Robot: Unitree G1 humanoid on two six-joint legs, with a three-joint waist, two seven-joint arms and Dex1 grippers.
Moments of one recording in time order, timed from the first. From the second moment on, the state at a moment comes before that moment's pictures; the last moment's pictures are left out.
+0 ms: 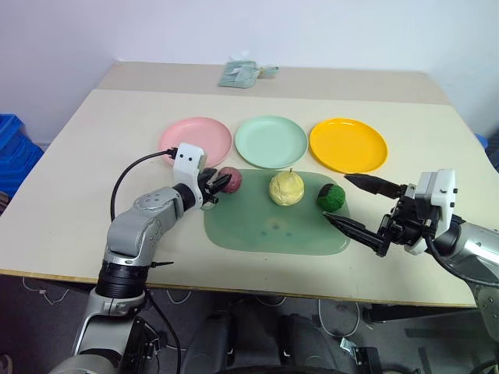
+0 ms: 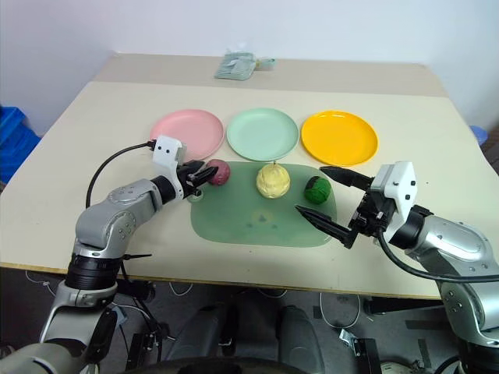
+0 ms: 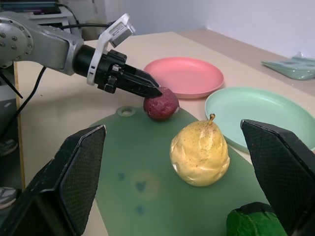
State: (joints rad) left arm -0.47 0.35 -0.02 -0.15 -0.42 0.81 -0.32; right arm 0.03 -0.76 -0.32 -0.58 0.73 0.45 0.82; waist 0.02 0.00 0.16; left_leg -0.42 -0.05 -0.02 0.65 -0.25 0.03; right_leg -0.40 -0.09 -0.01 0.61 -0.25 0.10
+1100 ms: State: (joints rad) left arm -0.46 0.30 0.04 -0.18 -0.41 0.82 -0.29; right arm -0.01 -0.76 -0.29 -0.56 0.70 0.44 0.82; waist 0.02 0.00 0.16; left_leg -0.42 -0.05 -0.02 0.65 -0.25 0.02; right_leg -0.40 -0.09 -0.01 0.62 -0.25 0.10
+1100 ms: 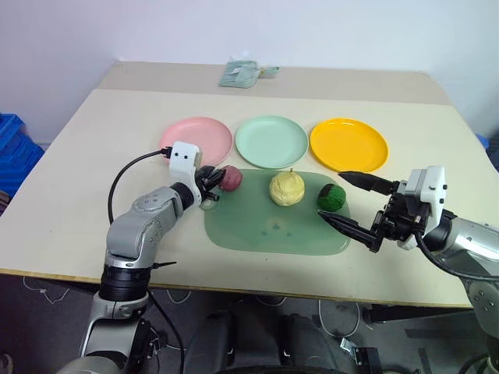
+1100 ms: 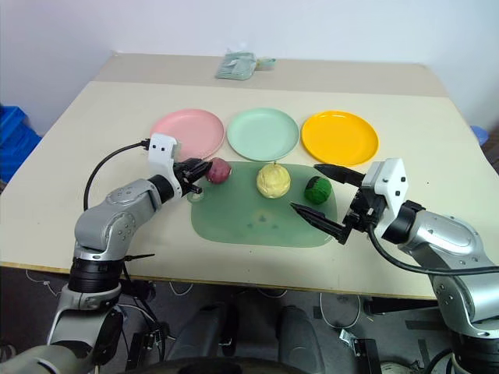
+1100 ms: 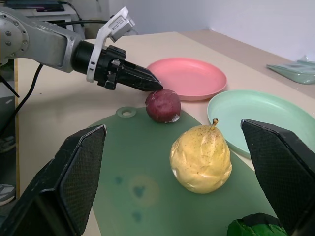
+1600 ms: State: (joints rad) left arm -0.51 0.26 -0.01 -0.08 -0.36 0.80 -0.29; right arm -0.01 -0.75 -0.29 -0.56 0.69 0.44 0.82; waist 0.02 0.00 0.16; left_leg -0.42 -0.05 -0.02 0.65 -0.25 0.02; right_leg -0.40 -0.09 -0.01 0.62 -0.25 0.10
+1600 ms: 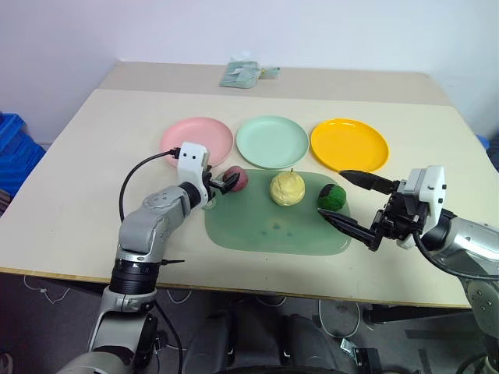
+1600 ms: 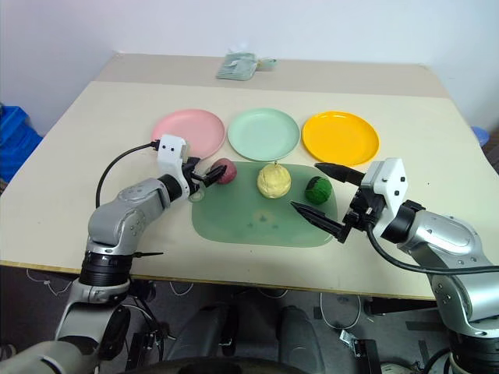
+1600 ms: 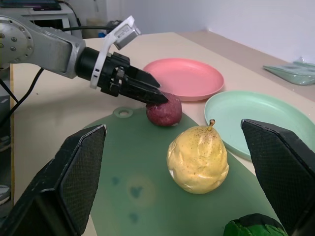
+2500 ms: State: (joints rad) left arm -0.70 0.18 0.29 0.21 -0.31 0.56 -0.02; right arm -0.03 -0.72 -0.26 -0.53 0.65 0.41 0.81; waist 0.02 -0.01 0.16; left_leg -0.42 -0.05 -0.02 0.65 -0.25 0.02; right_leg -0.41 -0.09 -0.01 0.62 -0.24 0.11
